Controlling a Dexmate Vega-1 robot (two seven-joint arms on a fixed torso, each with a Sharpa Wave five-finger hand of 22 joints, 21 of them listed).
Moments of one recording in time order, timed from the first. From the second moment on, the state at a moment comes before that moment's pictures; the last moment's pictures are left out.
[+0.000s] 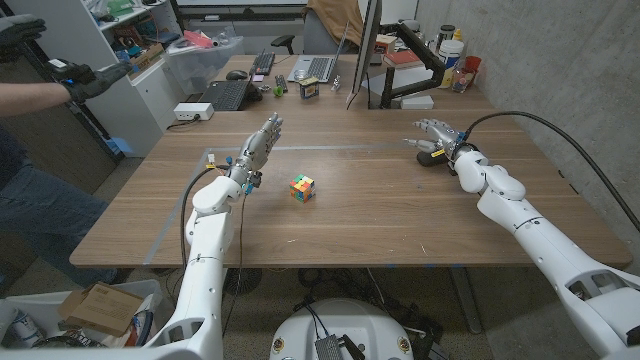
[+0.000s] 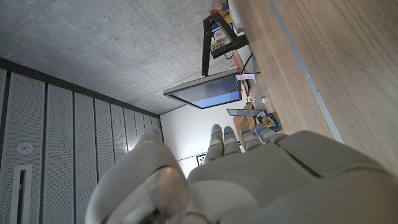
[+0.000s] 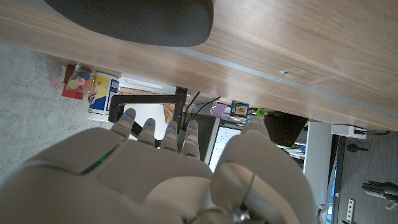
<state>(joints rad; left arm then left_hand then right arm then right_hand) 0.92 -0.04 -0.24 -1.47 0.02 -0.09 -0.53 0.40 0.05 0.16 0.08 0.27 0.07 0.07 0.20 0.18 -0.02 0.00 0.20 0.19 -0.10 0.01 0.19 0.18 -0.14 -0.02 0.20 0.18 -0.73 -0.53 -0.31 -1.35 -0.80 0.00 0.01 0.43 0.05 0.04 -0.04 0.21 0.11 -0.08 0.19 0.19 0.00 0.03 0.20 0.19 -0.08 0.14 0.18 0.18 -0.13 0.21 0.23 0.18</state>
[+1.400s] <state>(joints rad) 0.93 -0.03 -0.25 -1.46 0.02 -0.07 -0.54 0.41 0.06 0.15 0.07 0.27 0.07 0.07 0.20 0.18 -0.03 0.00 0.20 0.19 -0.11 0.02 0.19 0.18 -0.14 -0.02 0.20 0.18 -0.68 -0.52 -0.35 -1.28 -0.78 -0.07 0.07 0.43 0.05 0.03 -0.05 0.21 0.12 -0.08 0.19 0.19 0.02 0.04 0.21 0.19 -0.06 0.13 0.19 0.18 -0.13 0.21 0.21 0.18</state>
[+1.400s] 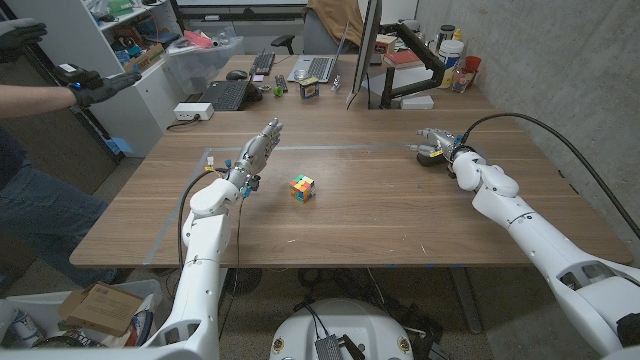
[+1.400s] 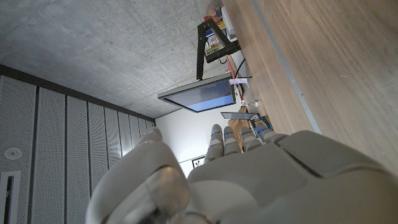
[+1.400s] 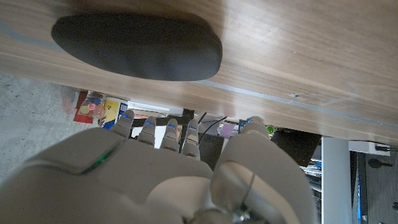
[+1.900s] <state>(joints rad) 0.93 -0.03 -0.25 -1.46 0.02 -0.07 -0.54 0.41 0.06 0.15 0.07 0.27 0.07 0.08 0.20 0.18 -0.03 0.00 0.20 0.19 -0.11 0.02 0.19 0.18 -0.14 -0.02 0.20 0.18 -0.67 -0.51 -0.35 -1.26 -0.77 -0.07 0.08 0.43 0.05 0.03 -0.05 0.21 0.12 -0.09 0.19 0.19 0.02 0.04 0.21 0.19 -0.06 0.12 0.19 0.18 -0.11 0.21 0.22 0.18</state>
